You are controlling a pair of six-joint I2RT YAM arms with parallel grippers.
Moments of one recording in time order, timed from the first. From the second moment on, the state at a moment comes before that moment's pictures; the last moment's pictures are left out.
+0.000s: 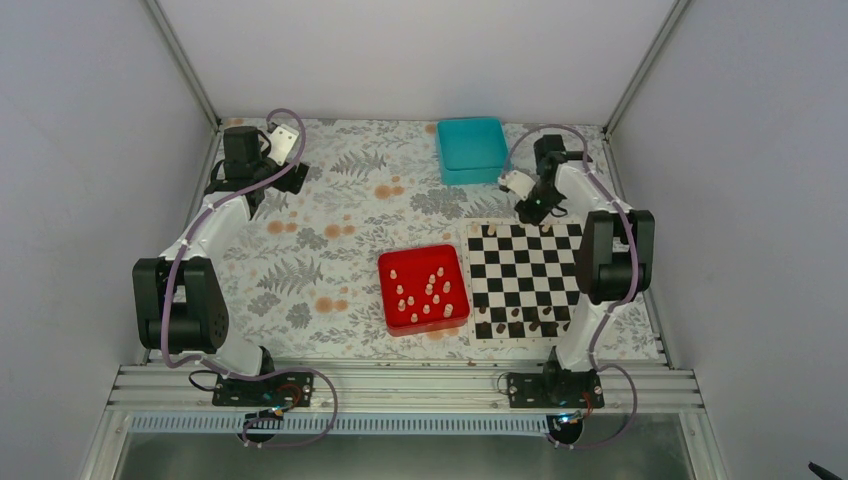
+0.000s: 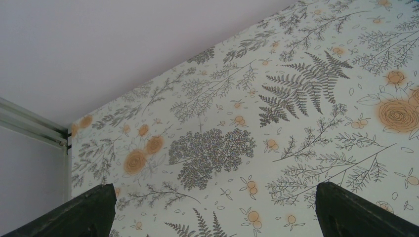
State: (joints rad) left arm 0.01 1.53 1.11 -0.15 0.15 0.43; right arm 0.06 1.89 1.47 -0.96 -0.08 -0.78
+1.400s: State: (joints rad) left arm 0.01 1.53 1.11 -0.15 0.15 0.43; right arm -0.02 1.96 1.43 -0.89 -0.06 -0.80
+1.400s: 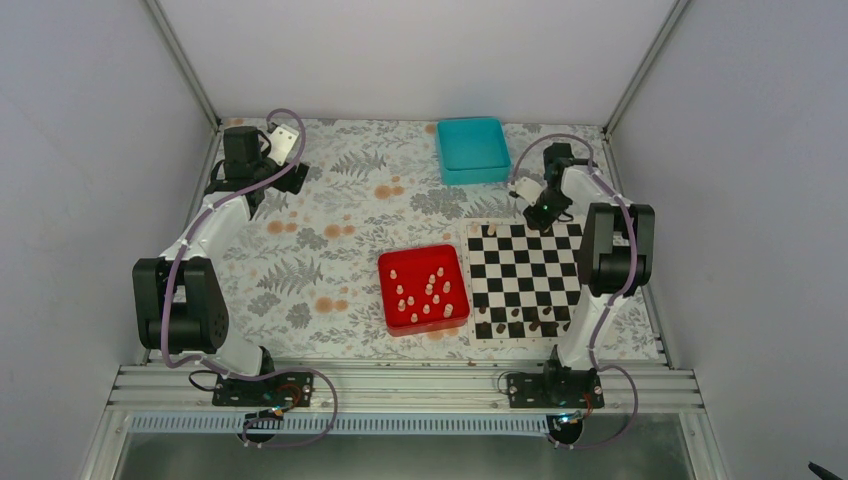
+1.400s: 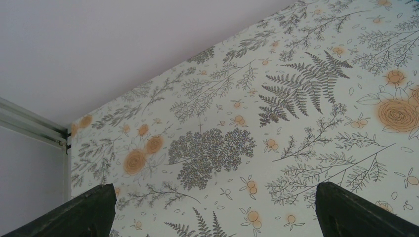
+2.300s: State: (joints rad) left arm 0.01 1.53 1.11 -0.15 0.15 0.43; right arm 0.25 1.86 1.55 -0.98 -0.05 -0.79
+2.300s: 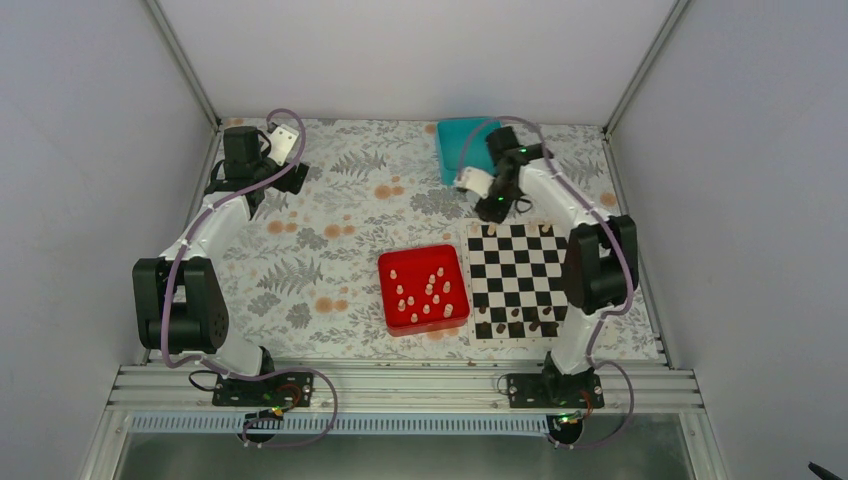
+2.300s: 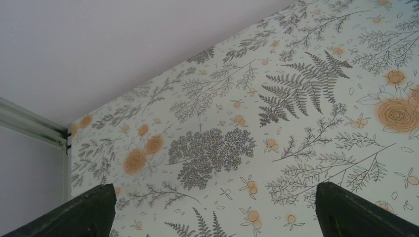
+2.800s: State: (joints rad) left arm 0.01 1.53 1.11 -0.15 0.15 0.43; right arm 0.67 1.83 1.52 -1.17 -0.15 -0.72
